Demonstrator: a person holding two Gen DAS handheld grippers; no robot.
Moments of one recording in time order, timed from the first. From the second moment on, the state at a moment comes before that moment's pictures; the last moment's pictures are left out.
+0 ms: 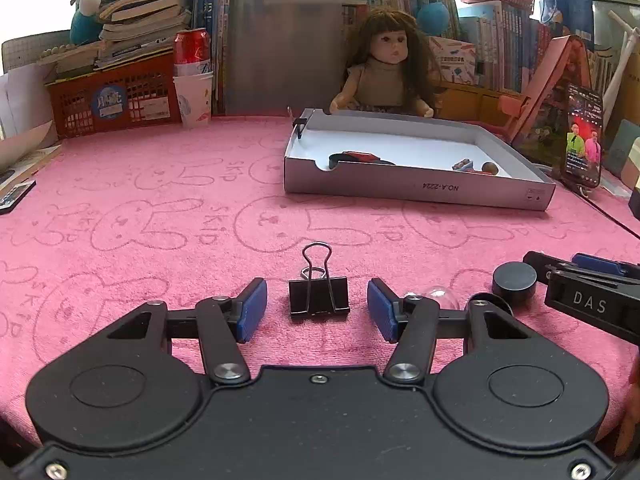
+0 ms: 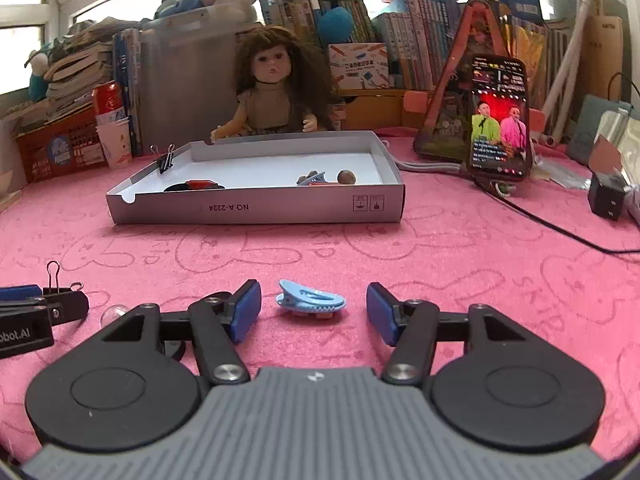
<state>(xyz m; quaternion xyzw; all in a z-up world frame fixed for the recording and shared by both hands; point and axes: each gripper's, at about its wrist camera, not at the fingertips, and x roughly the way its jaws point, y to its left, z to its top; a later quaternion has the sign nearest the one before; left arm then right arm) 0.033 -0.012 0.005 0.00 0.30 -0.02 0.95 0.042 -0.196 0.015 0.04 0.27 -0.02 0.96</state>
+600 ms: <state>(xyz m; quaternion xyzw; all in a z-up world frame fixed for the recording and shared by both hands) 0.036 -0.015 0.006 0.00 0.30 -0.02 0.95 0.042 -0.191 0.015 0.05 0.27 -0.03 0.96</state>
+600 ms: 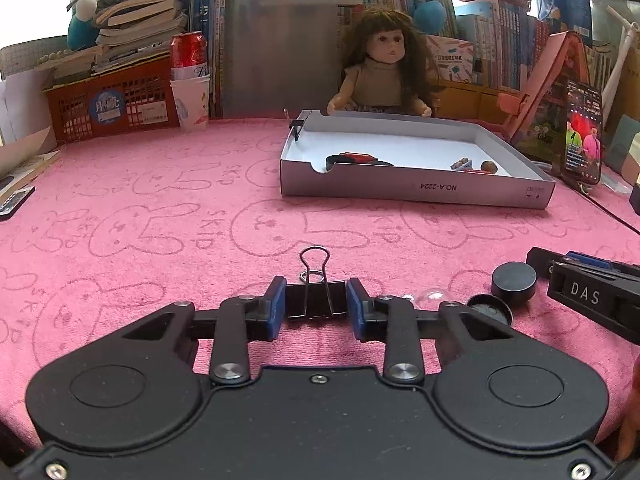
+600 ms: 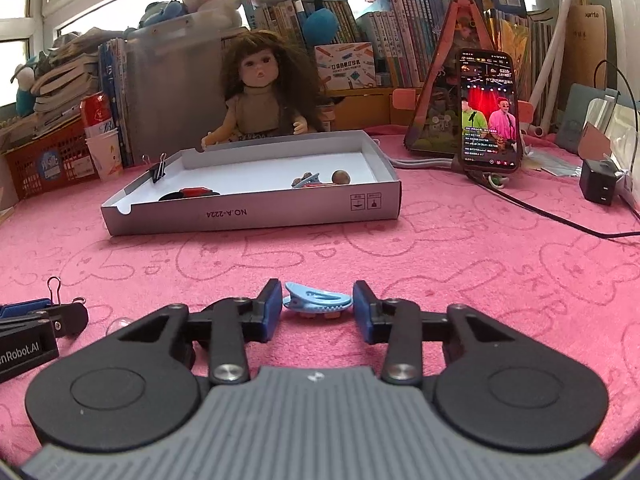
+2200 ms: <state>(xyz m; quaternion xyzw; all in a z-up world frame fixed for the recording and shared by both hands) 0.261 -0.049 0.045 0.00 0.34 -0.03 0.94 0.230 -0.249 0.058 0.05 0.30 0.00 0.95</state>
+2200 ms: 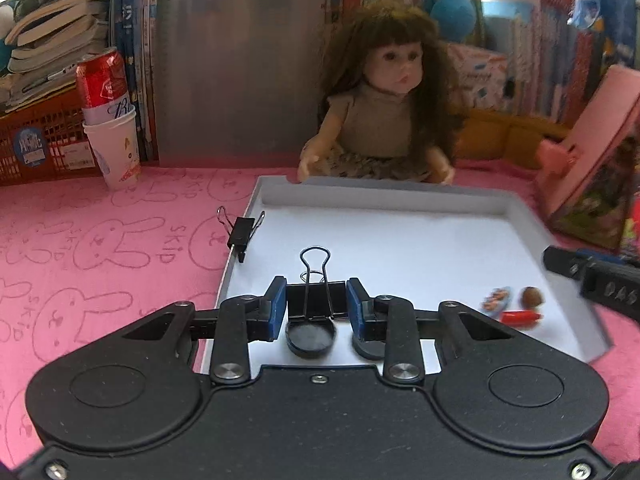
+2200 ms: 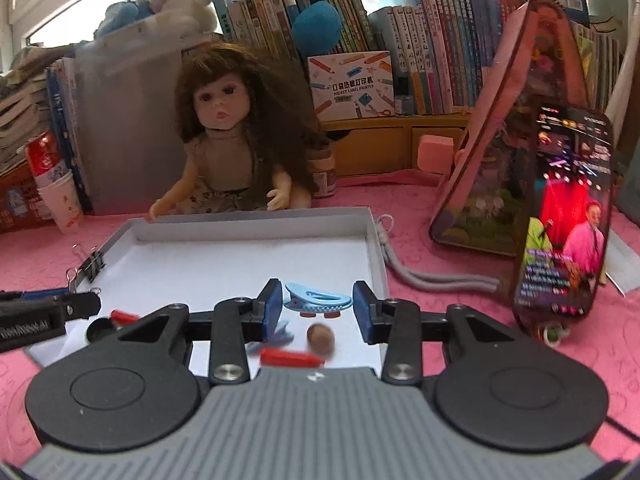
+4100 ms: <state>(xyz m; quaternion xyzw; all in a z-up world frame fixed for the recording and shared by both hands) 0.249 -0.056 0.050 0.02 0.33 -0.05 0.94 0.222 -0.245 0.055 0.06 0.29 0.06 0.95</state>
